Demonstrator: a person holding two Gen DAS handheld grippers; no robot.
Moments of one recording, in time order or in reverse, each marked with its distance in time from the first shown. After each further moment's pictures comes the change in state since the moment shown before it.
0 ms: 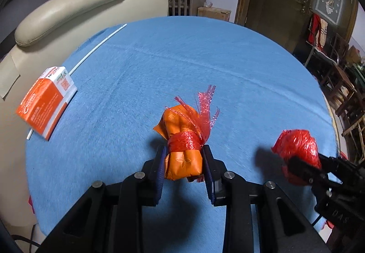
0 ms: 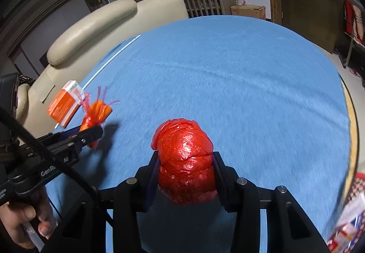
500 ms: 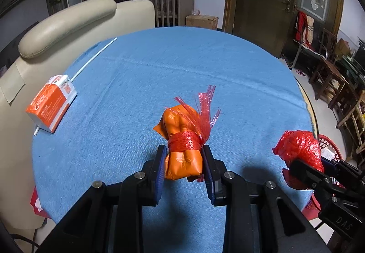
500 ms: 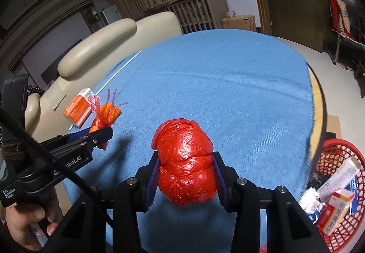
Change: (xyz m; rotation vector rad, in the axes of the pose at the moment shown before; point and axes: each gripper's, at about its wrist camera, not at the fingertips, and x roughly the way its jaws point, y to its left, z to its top) left arm -0.052 -0.045 -0.028 0.062 -0.061 -0.018; right arm -0.079 -0.009 -0.050 0.059 -0.104 0.001
